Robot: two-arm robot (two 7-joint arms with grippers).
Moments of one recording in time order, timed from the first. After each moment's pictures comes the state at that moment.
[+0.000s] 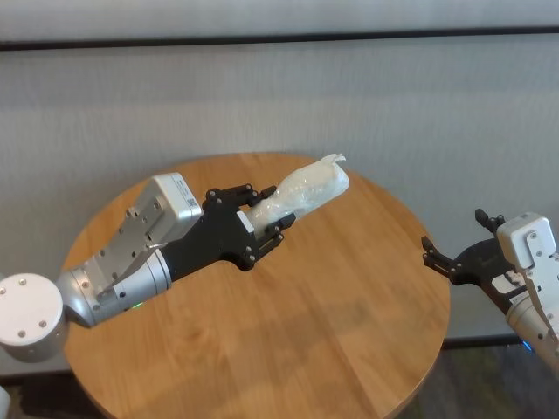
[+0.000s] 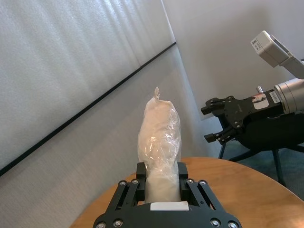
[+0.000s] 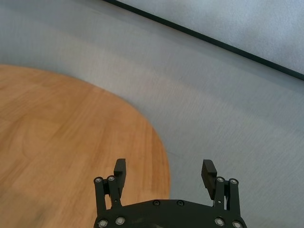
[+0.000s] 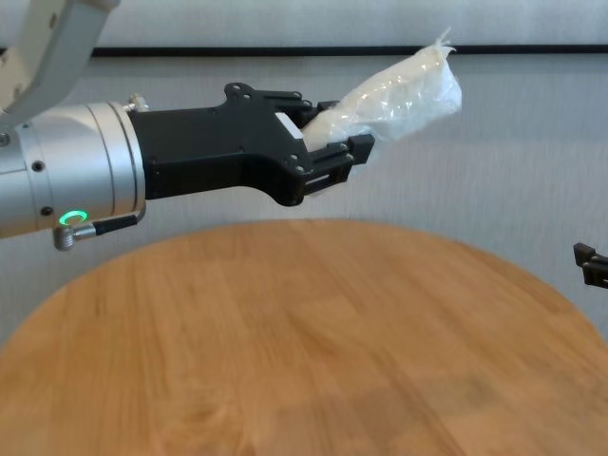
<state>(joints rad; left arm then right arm) -0.36 0.45 0.48 -1.55 -0.16 -0.21 -0.55 0.20 0.60 -0.45 -1.41 0.25 -0.12 -0.03</state>
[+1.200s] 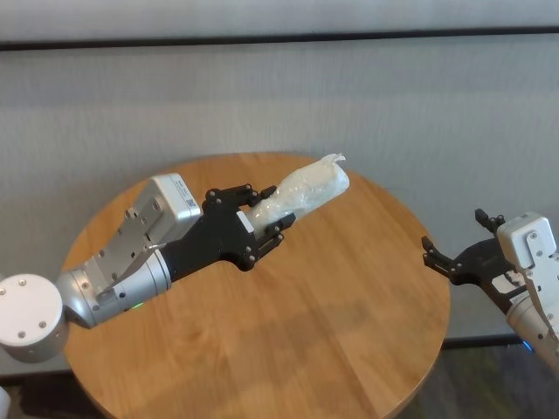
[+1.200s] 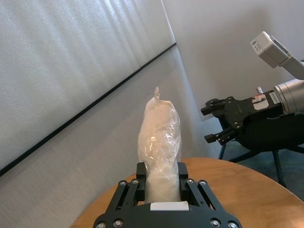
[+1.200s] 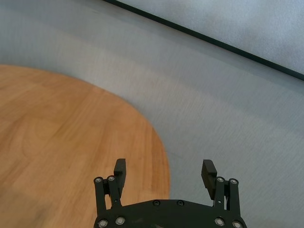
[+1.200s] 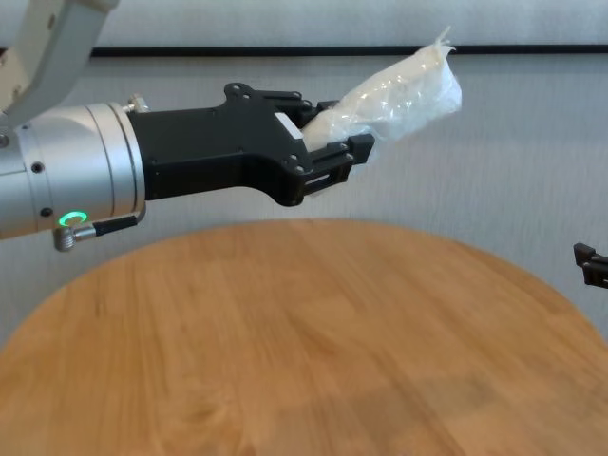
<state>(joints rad) -0.36 0.45 0.48 -1.54 -0.16 -0.21 -0.55 0.20 0.60 -0.45 -1.41 0.25 -0.12 -0.03</state>
